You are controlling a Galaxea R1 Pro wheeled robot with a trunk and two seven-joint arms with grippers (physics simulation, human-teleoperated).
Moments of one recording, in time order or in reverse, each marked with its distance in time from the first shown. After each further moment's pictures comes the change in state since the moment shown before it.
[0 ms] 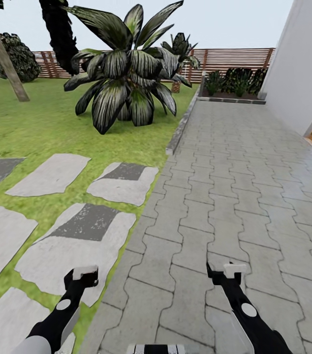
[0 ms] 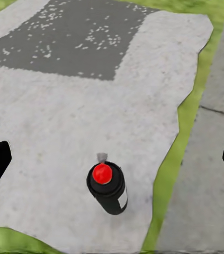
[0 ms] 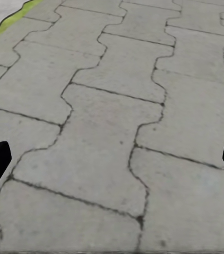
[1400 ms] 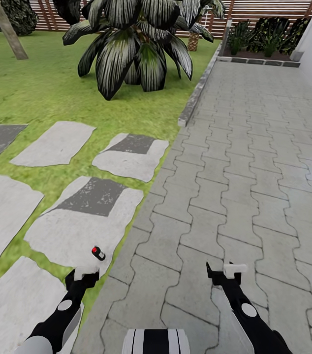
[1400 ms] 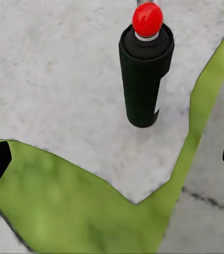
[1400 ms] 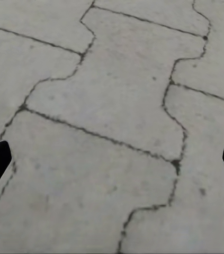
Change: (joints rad) left arm 0.000 -0.007 -0.006 0.006 -0.004 -0.007 0.006; right arm 0.000 0.000 0.000 0.001 0.000 0.000 0.000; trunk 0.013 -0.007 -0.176
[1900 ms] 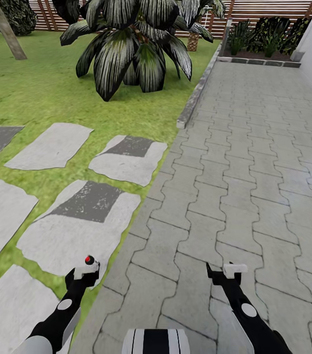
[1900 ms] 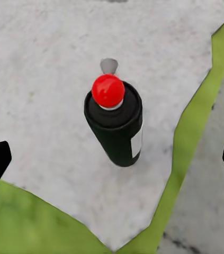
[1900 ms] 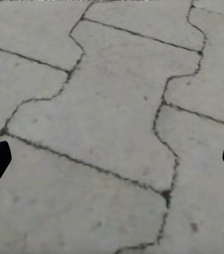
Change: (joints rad) left arm 0.001 0.000 0.002 -0.012 0.001 -0.003 0.000; right arm 0.000 0.000 0.000 0.000 0.000 -0.001 0.000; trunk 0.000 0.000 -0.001
